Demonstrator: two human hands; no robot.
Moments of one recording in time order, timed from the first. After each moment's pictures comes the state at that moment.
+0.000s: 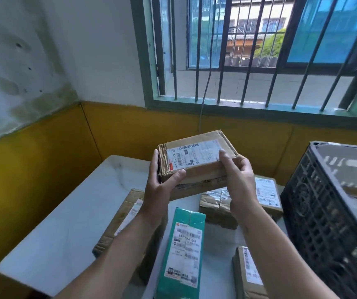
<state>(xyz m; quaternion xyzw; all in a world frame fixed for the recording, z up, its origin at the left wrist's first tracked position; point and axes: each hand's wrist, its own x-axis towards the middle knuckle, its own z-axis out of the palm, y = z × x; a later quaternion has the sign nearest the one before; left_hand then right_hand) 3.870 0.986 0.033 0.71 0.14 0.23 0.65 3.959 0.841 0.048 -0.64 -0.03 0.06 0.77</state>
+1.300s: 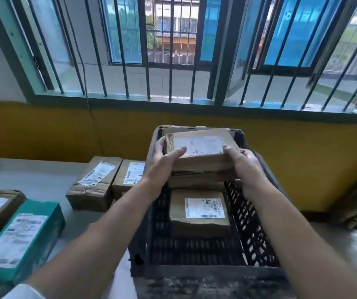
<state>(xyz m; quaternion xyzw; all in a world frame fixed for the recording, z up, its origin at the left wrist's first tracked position) 3.979 0.595 0.082 0.69 0.07 0.06 0.72 4.020 0.393 0.088 -0.73 0.09 0.03 0.67</state>
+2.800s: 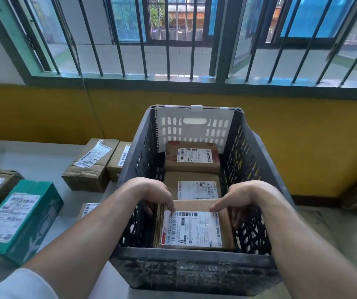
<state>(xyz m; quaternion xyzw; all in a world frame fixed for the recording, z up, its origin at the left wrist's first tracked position) 3.984 0.575 0.013 0.88 0.11 -0.37 0.26 4.034 0.331 0.017 -0.87 -0.04 0.47 0.16</state>
